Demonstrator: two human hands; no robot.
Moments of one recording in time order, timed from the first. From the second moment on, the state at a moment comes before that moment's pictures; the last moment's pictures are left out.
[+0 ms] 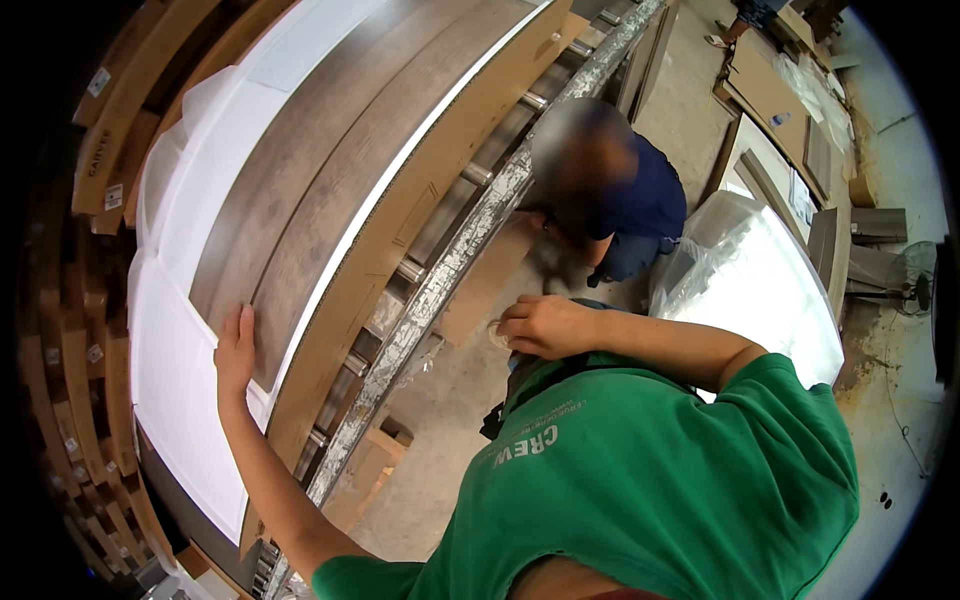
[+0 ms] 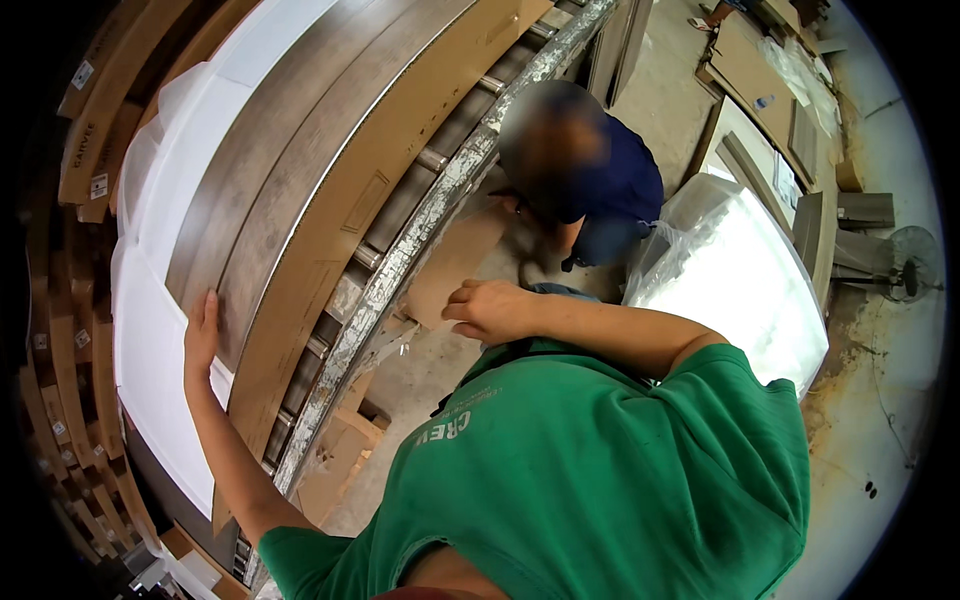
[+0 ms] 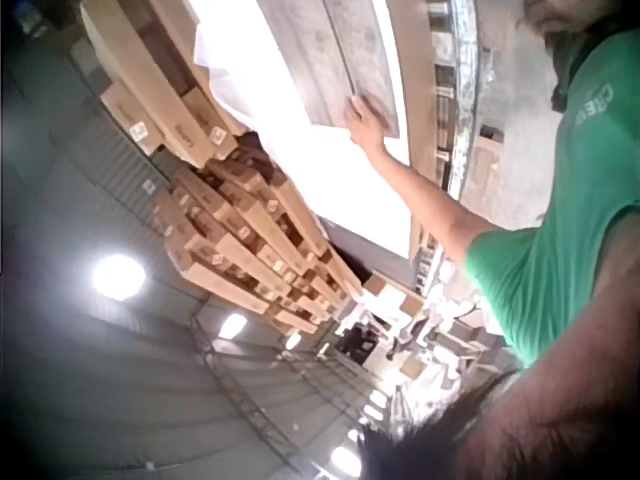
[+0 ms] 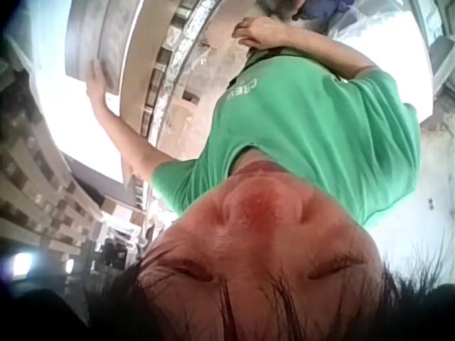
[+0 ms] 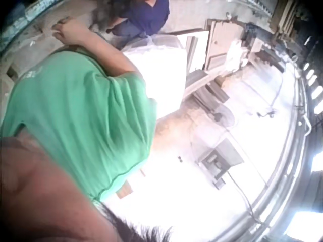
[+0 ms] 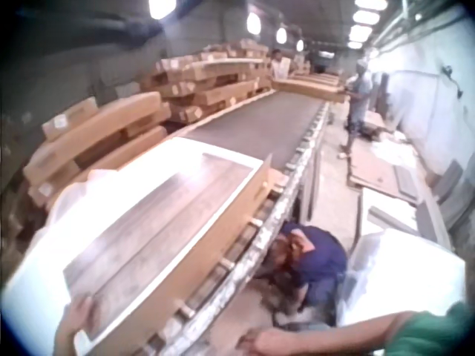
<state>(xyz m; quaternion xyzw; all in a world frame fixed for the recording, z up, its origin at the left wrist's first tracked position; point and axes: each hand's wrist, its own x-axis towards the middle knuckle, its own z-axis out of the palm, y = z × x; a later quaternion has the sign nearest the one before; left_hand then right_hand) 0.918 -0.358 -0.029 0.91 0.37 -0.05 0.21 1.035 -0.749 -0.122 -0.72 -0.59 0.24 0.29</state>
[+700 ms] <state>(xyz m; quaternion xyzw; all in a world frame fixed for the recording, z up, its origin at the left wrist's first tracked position) 0.966 -0.502 -0.005 0.92 0.38 -0.03 0.04 1.056 -1.023 -0.280 -0.87 -0.22 0.43 0.03</state>
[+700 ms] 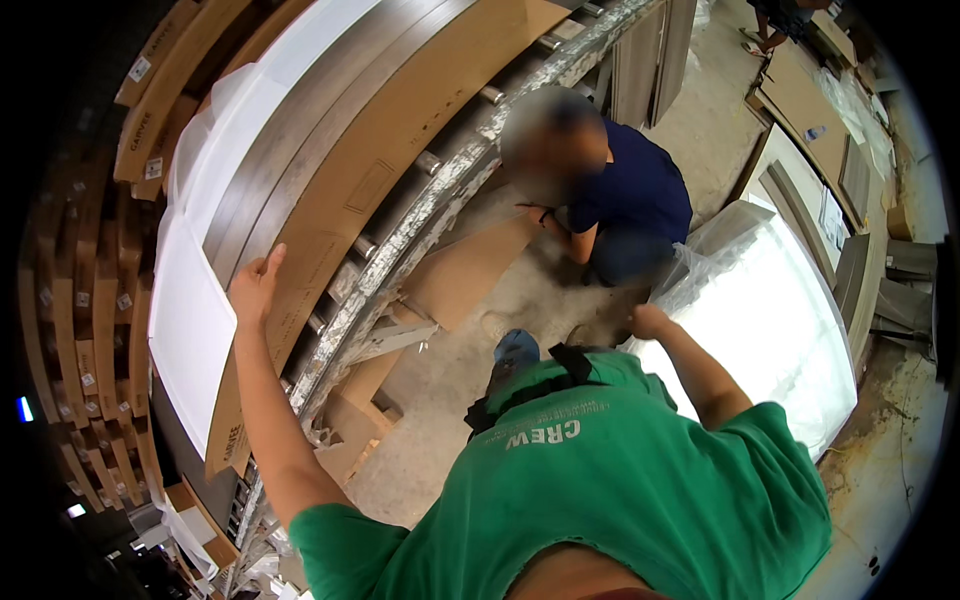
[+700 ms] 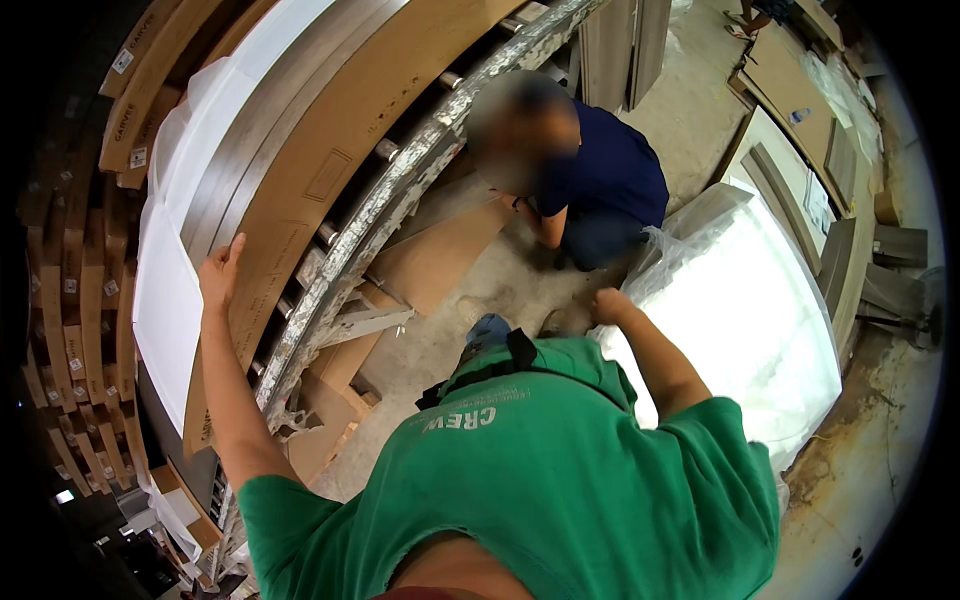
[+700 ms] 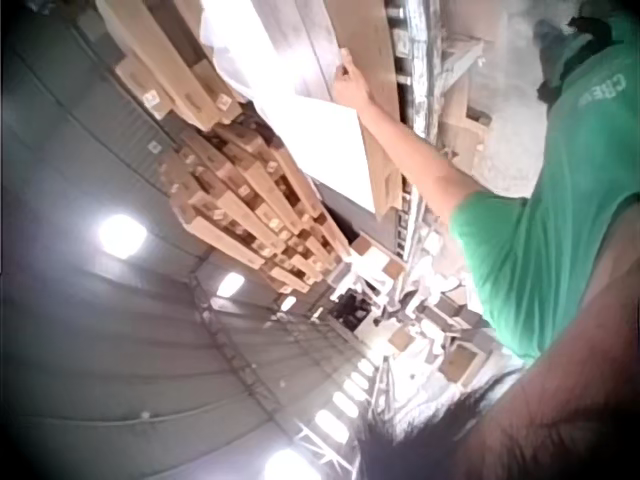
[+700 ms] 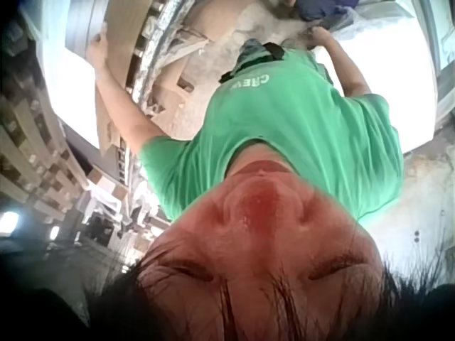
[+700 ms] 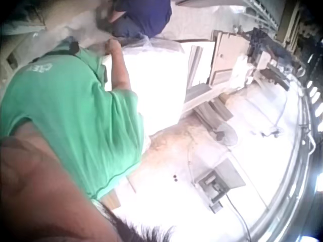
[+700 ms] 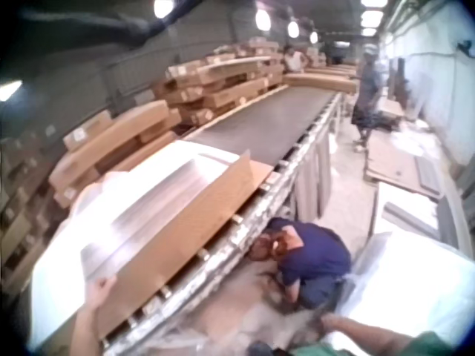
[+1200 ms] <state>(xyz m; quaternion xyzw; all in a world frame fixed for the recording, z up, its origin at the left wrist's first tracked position) 0.990 -0.457 -0.037 0.94 0.34 0.01 0.01 0.931 -1.155 -0.351 -0.90 -0.01 0.40 0.18</state>
